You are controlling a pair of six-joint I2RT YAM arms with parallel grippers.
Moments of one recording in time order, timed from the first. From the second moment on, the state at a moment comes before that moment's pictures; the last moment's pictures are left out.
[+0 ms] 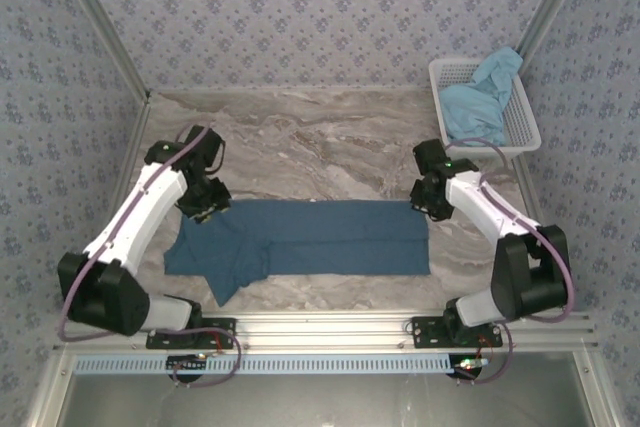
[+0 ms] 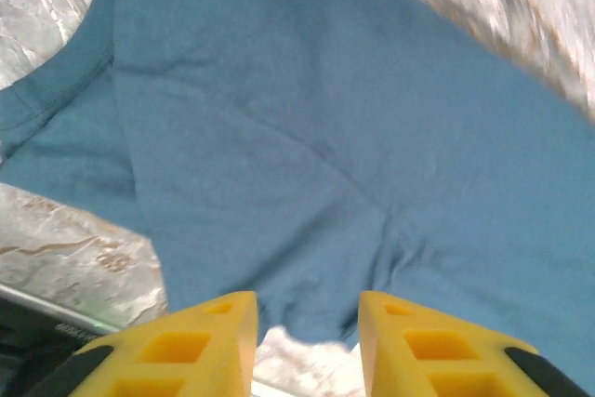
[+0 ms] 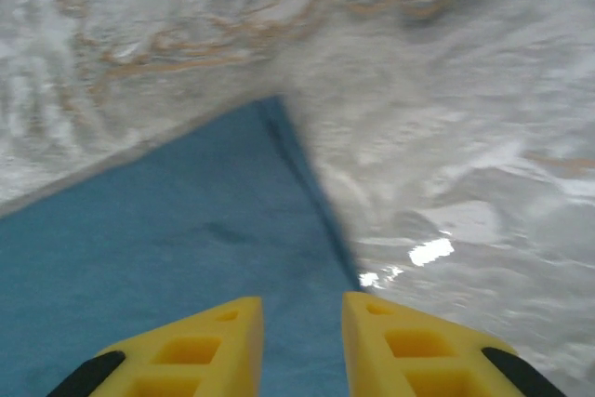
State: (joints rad) left arm -0.24 1.39 1.24 -1.29 -0.01 -0.80; right arm 0.25 1.46 0.98 -0.83 0.11 0.63
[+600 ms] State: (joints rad) left arm 0.07 1.89 1.25 -1.01 0.05 -0.74; right arm 0.24 1.92 1.27 -0.86 -0.07 0.64
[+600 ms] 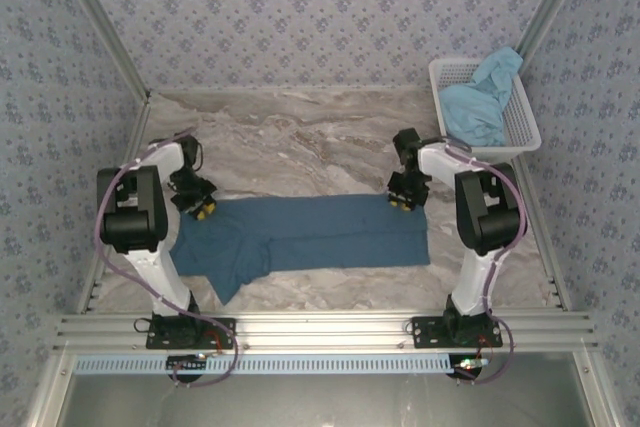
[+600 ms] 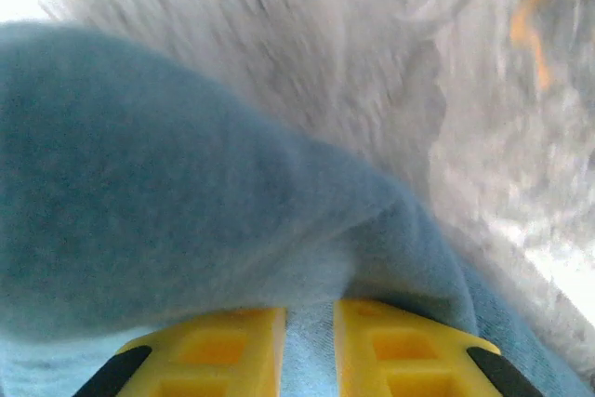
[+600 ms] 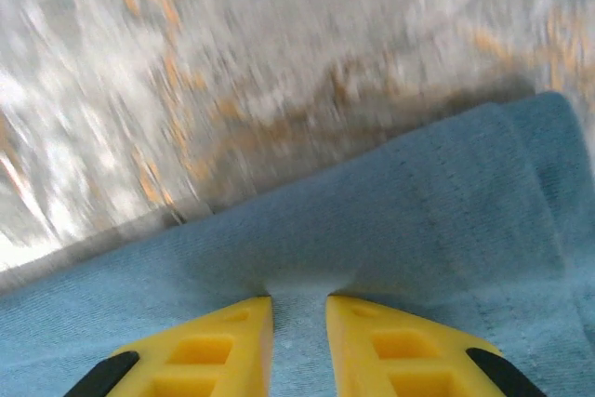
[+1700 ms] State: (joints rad) left arm 0.11 1.66 1.29 -0.93 0.17 -0.62; right arm 0.22 1.97 1.63 -0.83 -0.15 0.47
